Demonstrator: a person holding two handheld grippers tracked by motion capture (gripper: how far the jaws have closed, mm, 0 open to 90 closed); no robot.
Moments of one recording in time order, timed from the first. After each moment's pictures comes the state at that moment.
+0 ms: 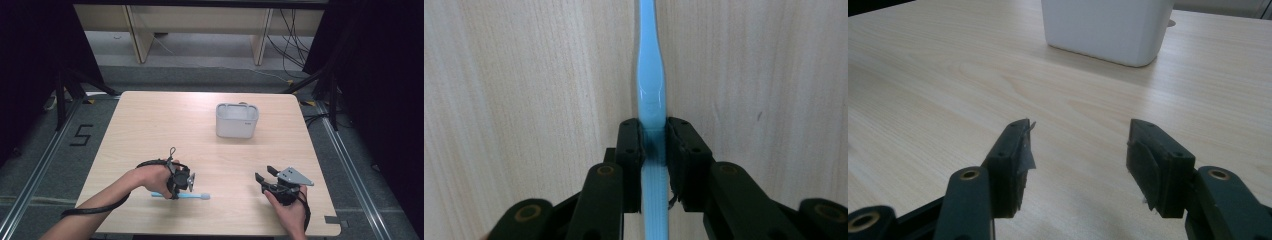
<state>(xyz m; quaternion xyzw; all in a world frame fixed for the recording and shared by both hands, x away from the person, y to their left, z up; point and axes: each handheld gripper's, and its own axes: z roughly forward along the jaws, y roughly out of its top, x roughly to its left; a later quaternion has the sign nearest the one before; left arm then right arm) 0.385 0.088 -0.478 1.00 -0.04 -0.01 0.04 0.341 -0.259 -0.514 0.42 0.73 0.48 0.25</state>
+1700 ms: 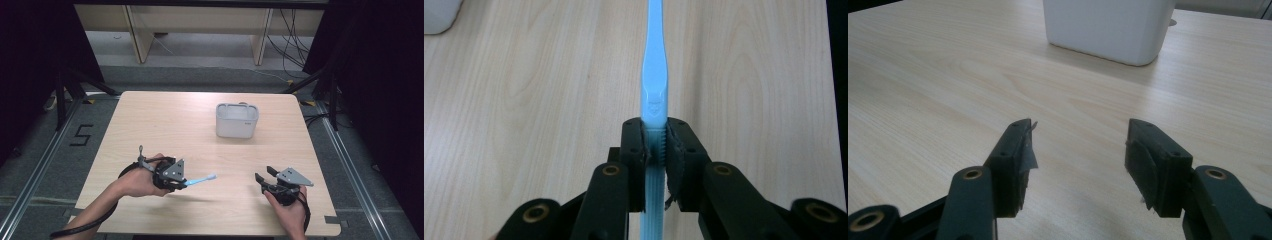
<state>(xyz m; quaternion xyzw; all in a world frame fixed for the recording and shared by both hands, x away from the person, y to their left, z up) 0.370 0.123 -0.445 0.95 0.05 0.08 0.30 0.339 -0.258 -0.513 0.43 0.73 0.47 0.25</state>
